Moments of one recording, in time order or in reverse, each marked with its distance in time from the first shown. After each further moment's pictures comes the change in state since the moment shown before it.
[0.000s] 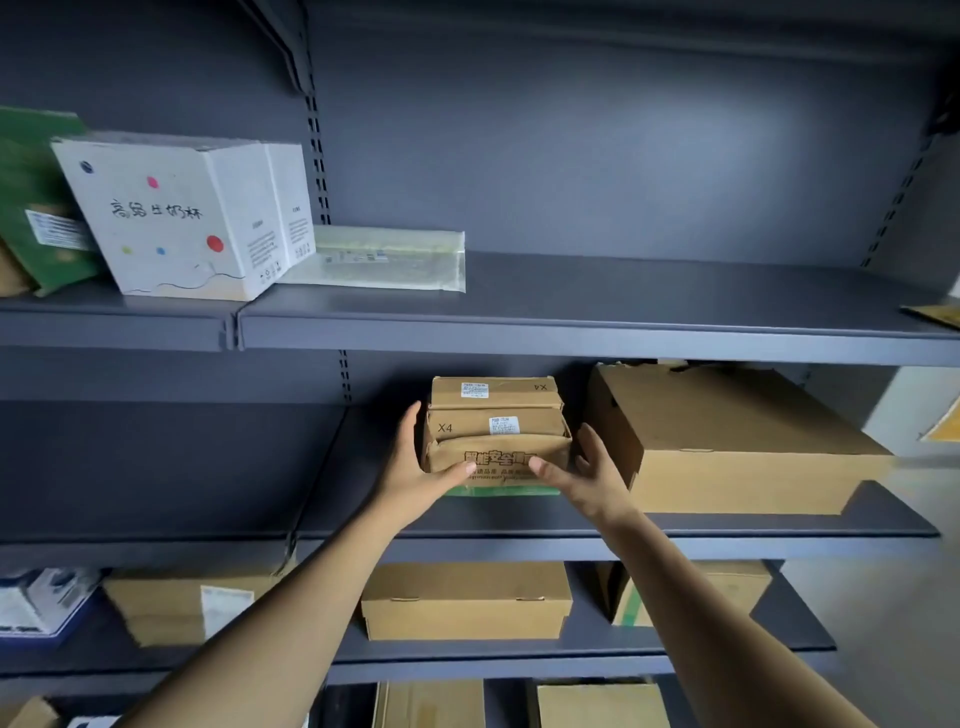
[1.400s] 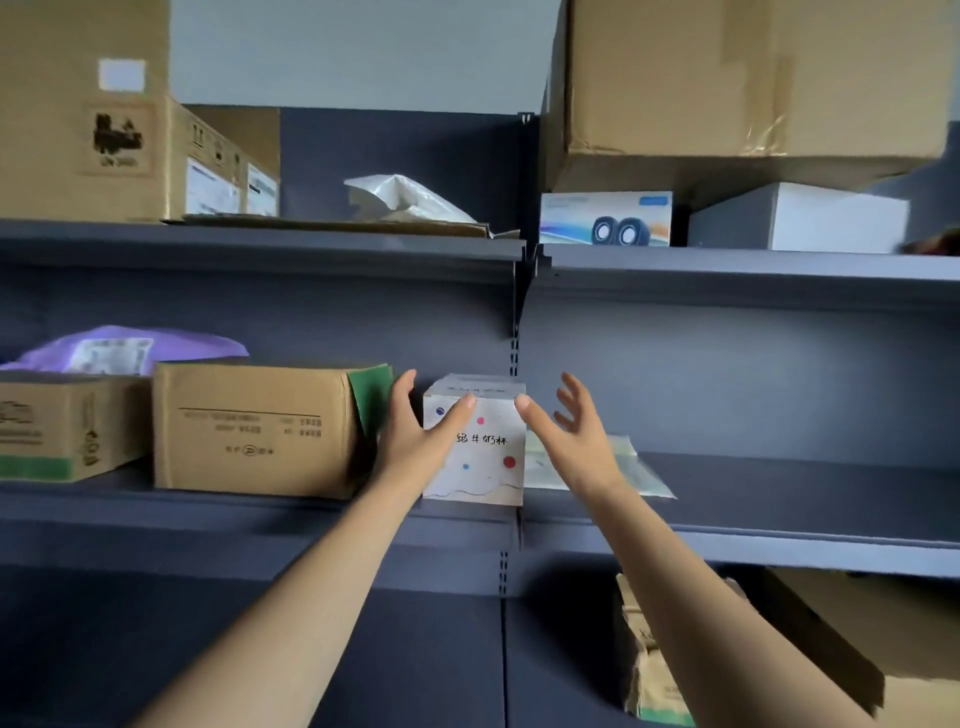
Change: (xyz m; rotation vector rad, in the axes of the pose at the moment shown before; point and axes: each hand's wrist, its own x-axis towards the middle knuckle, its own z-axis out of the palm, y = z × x) left_hand 0.019 0.155 -0.322 -0.144 0.382 0.337; right_hand -0.001 -0.293 0.273 0.022 0.063 -0.566
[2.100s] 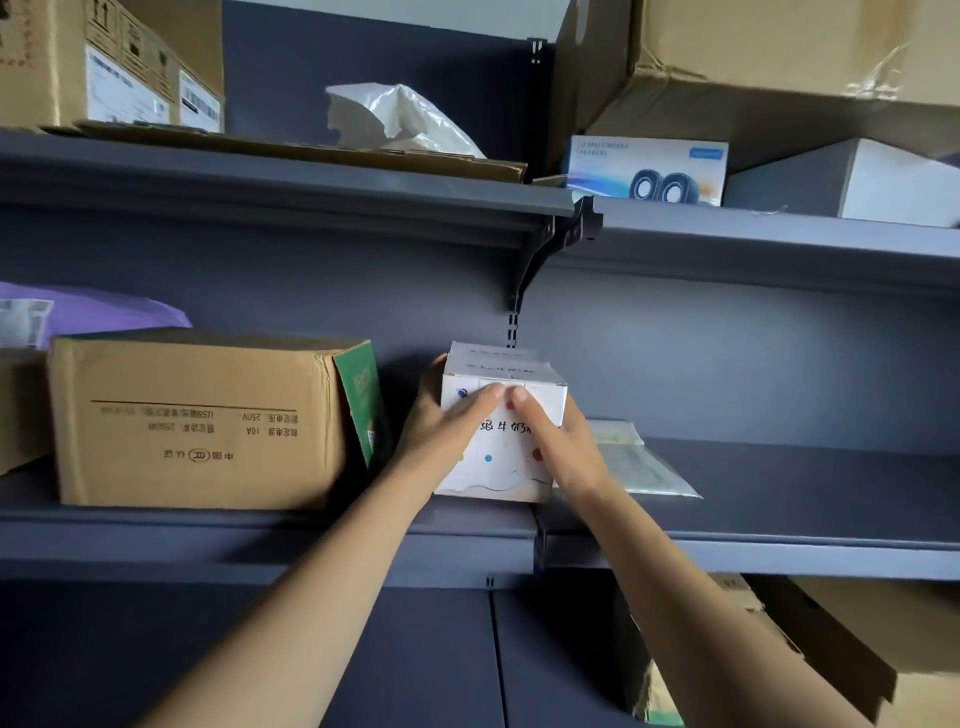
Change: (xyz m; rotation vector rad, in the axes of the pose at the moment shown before) left_hand 0.044 -0.025 0.024 -0.278 -0.199 -0.027; right_hand 0.035 0.029 0.038 -0.020 -0.064 0.003
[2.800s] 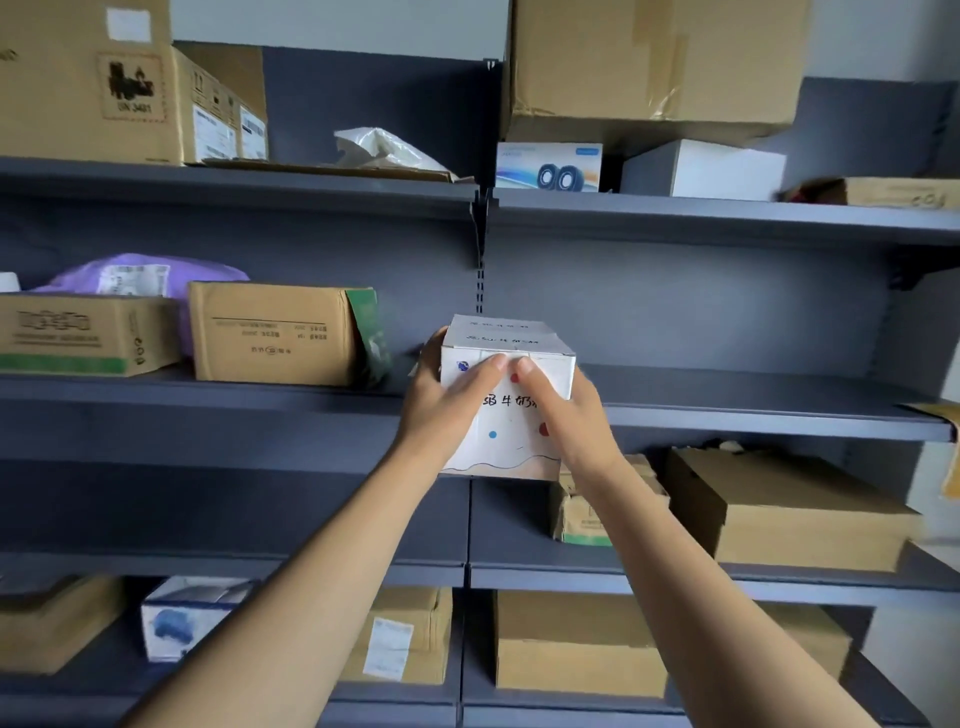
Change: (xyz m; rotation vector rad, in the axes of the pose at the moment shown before) left_hand -0.236 0.108 0.060 -0.044 0.094 0.048; right_hand -0.223 -0.104 -0.084 0.109 -0.014 -0.022
